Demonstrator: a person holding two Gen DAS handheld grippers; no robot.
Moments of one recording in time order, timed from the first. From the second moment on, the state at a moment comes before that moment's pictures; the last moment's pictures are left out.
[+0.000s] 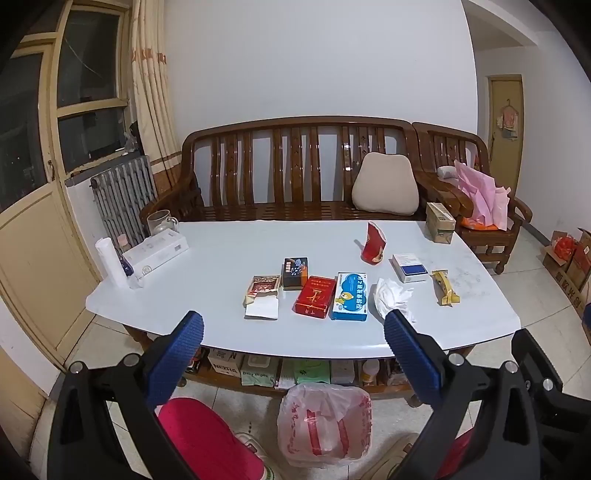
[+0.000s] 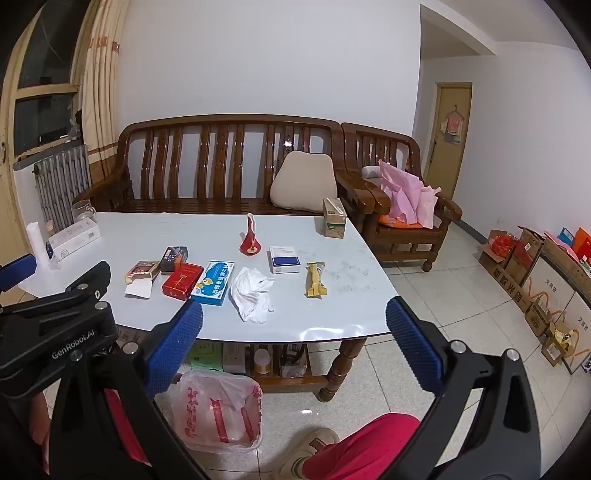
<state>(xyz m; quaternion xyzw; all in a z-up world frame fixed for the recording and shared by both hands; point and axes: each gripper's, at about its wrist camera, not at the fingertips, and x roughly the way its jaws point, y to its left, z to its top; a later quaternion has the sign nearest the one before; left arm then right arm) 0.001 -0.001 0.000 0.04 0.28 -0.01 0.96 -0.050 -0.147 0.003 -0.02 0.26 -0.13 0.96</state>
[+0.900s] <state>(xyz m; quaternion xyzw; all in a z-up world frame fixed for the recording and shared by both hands) 0.001 -0.001 0.005 0.04 0.27 -0.01 0.96 -0.049 -0.147 0.002 -0.02 0.26 -0.13 0.96</state>
